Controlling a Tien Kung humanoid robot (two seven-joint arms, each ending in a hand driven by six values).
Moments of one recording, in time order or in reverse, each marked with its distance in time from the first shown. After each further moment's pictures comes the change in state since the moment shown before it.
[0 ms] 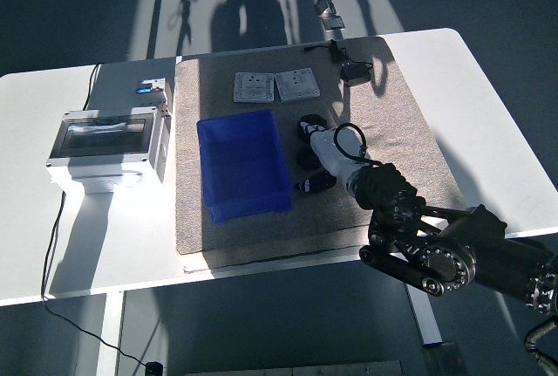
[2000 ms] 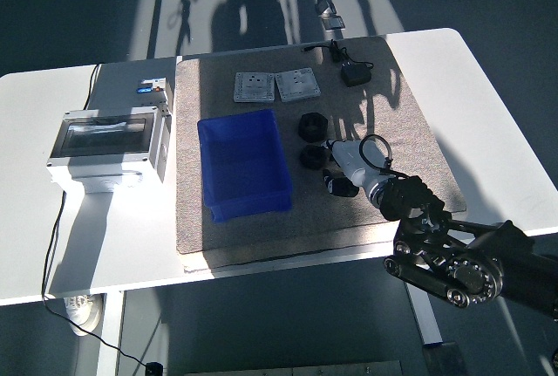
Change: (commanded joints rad) left arm 0.009 0.002 0.000 0.000 -0.010 0.020 -0.023; right arm -0.087 -0.109 0.052 0.100 -0.013 -0.031 0.033
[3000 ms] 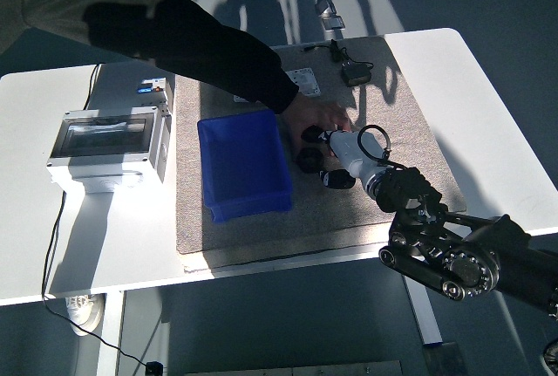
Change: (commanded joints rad) left arm -0.001 -0.002 -0.005 0.000 0.016 0.002 -0.004; right arm 0.016 0.030 0.031 -0.012 0.005 0.037 -0.011
